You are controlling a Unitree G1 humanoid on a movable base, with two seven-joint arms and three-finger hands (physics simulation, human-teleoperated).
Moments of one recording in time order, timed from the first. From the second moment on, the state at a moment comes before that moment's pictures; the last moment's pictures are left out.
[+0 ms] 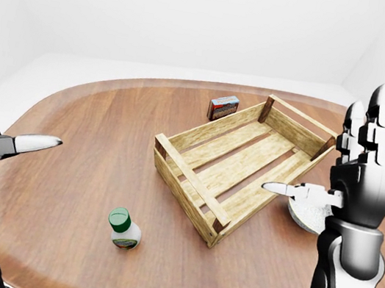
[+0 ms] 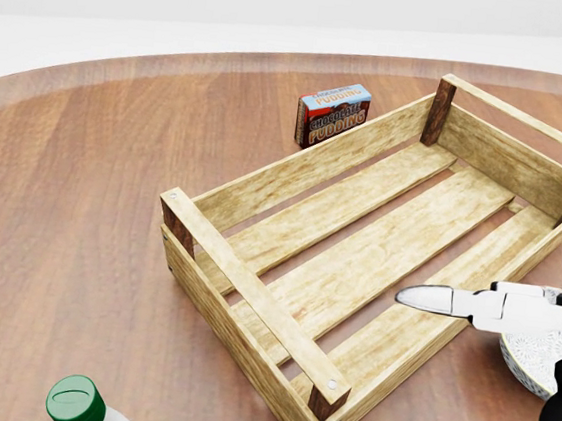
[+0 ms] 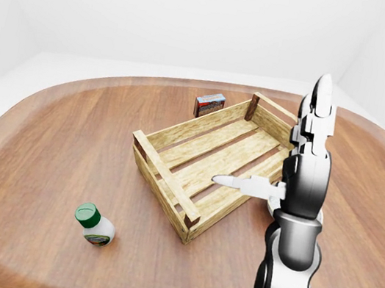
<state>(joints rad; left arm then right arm) -0.15 0.32 0.61 -0.73 -0.36 0.09 0.02 -0.13 -0.12 -0.23 -0.63 -0.10 0.09 0.07</state>
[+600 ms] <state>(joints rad) -0.14 0.31 0.59 -0.71 -0.34 0.09 0.01 -0.11 -0.11 -0.21 -0.56 -0.06 0.09 0.07</state>
